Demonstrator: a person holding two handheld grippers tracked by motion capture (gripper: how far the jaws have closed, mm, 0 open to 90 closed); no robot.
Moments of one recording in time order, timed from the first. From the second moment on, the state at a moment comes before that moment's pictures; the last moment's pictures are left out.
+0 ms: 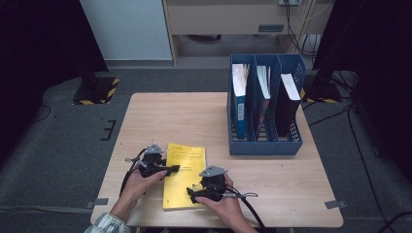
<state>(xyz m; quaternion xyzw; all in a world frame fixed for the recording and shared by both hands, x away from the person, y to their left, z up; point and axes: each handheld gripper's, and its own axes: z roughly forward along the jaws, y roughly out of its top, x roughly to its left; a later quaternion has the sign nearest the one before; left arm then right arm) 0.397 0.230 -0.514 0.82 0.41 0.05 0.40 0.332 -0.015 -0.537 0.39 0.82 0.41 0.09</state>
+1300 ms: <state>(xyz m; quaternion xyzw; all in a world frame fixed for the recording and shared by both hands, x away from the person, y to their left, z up) 0.390 0.222 -0.512 0.82 0.40 0.04 0.40 0.326 -0.010 -0.535 0.40 0.82 0.40 0.08</state>
